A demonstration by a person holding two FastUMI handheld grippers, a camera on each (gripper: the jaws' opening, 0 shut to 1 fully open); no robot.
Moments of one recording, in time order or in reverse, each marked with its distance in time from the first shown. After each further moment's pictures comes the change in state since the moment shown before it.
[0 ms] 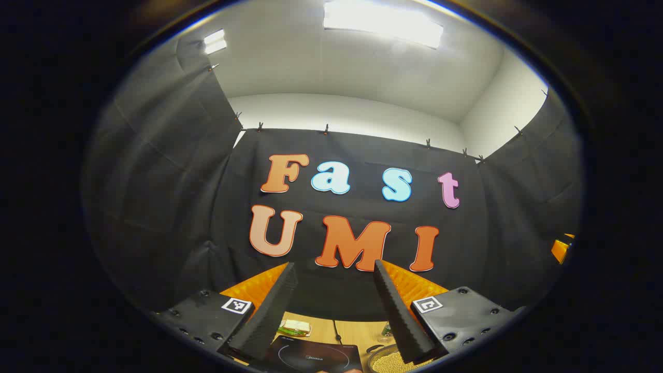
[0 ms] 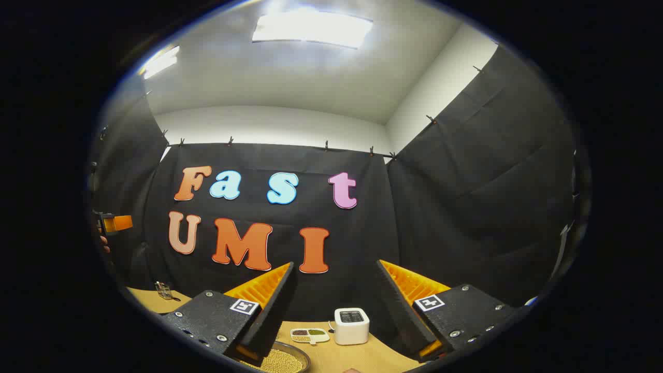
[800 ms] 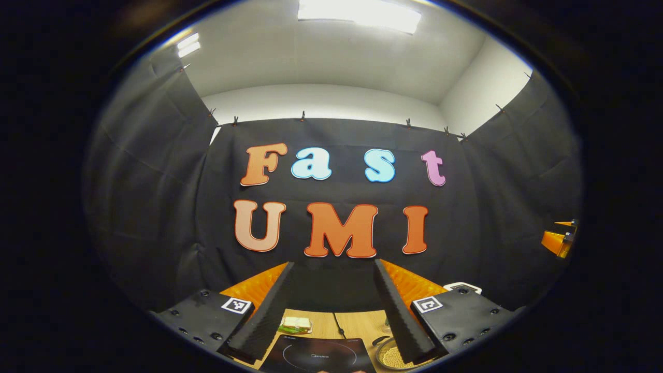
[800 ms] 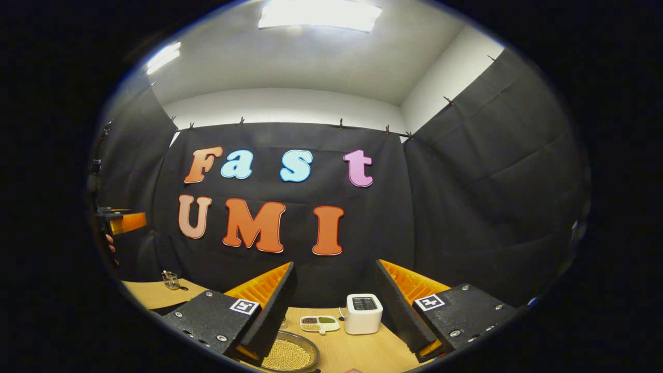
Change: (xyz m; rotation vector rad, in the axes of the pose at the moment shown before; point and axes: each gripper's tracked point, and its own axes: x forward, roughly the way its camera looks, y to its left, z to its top) left arm 0.027 -0.023 -0.035 0.094 0.087 -0.087; right arm 0.018 0.045 -0.038 -0.055 0.116 0.102
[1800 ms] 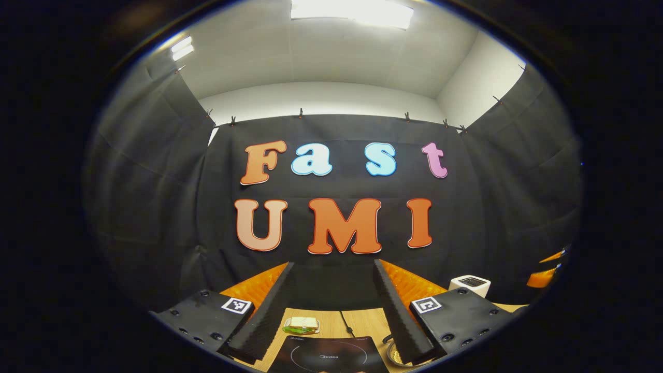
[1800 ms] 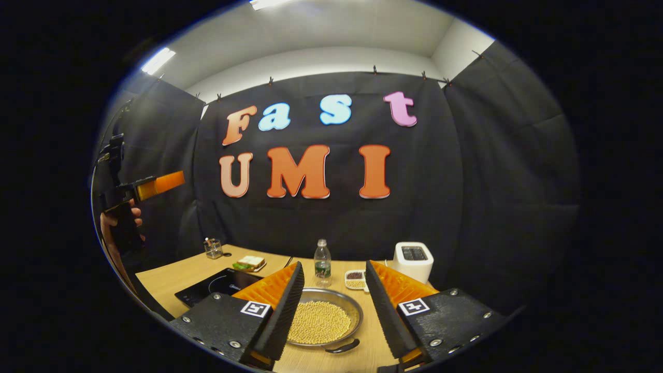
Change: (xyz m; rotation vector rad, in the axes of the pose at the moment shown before) left arm 0.009 0.014 -0.019 0.032 0.013 0.012; right arm -0.032 0.070 -0.131 0.092 0.410 0.275
